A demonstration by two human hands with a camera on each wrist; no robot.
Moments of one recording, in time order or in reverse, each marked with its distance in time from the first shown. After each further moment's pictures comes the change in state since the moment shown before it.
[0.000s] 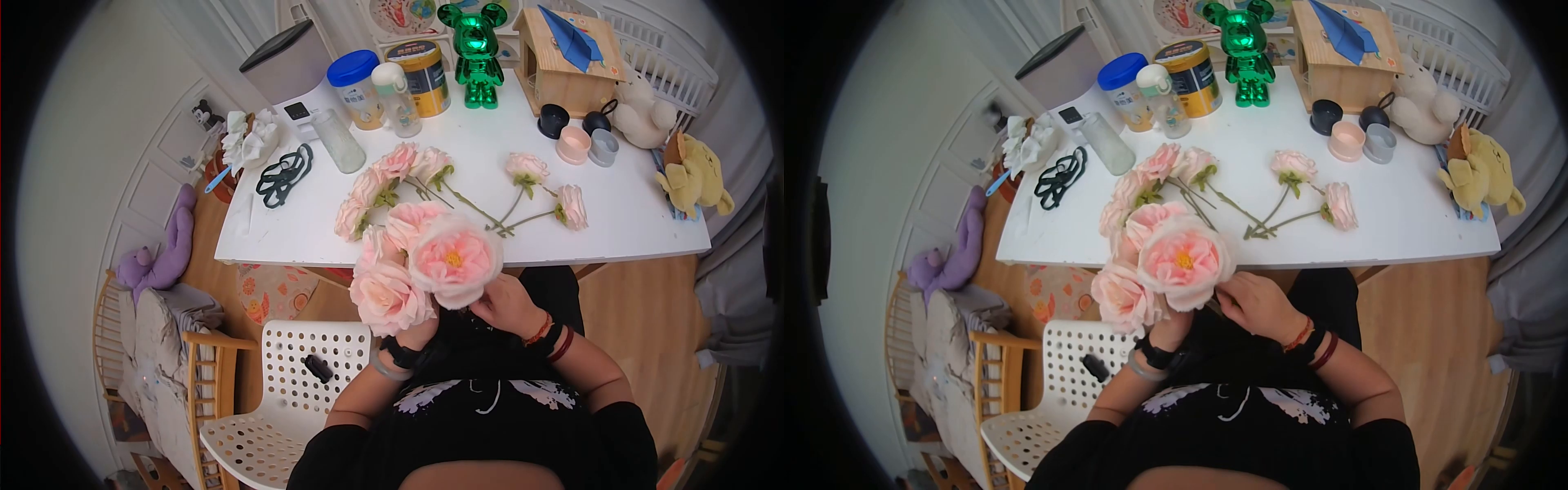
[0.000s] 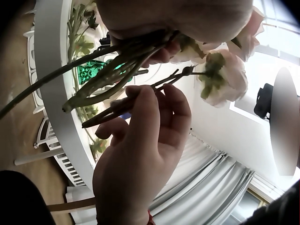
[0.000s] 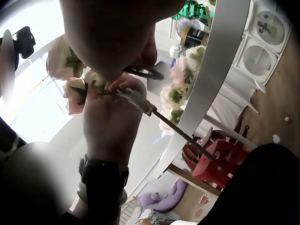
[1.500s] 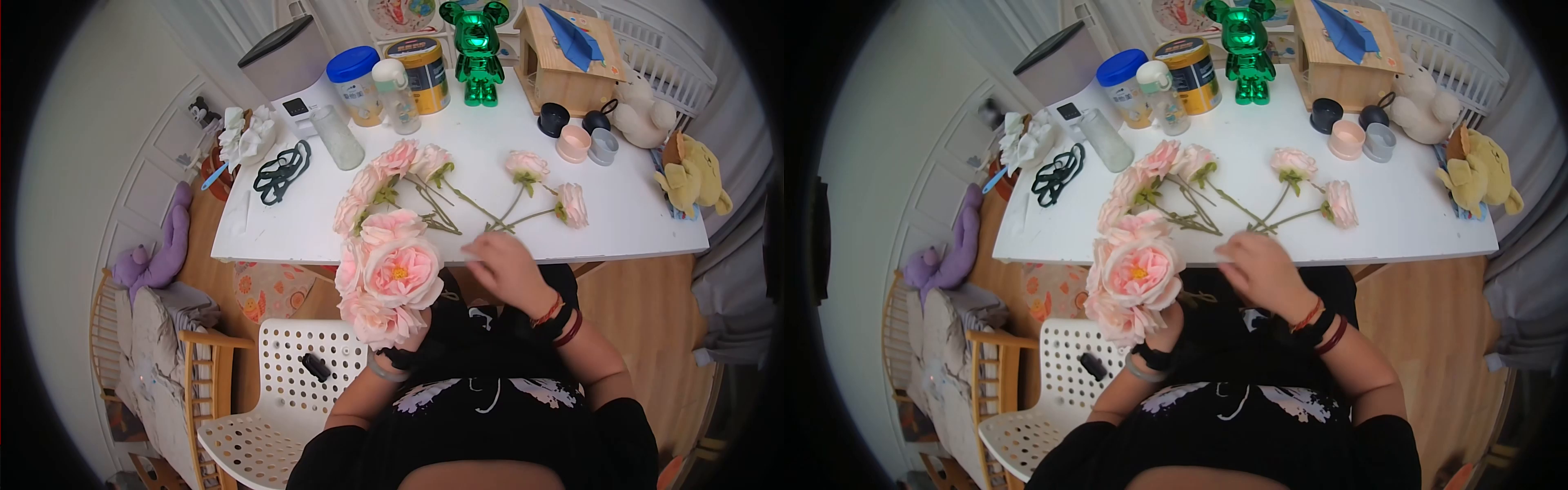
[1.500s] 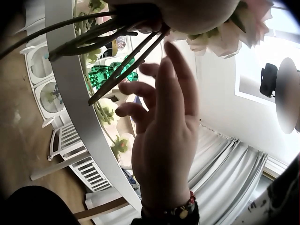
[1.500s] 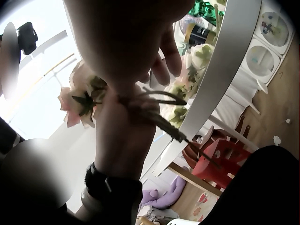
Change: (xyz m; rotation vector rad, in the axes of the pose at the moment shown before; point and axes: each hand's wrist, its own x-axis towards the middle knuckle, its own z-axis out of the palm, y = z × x) left_hand 0.034 0.060 -0.028 0.564 -0.043 0.131; right_hand 0.025 0.021 -0.010 -0.209 0.125 -0.072
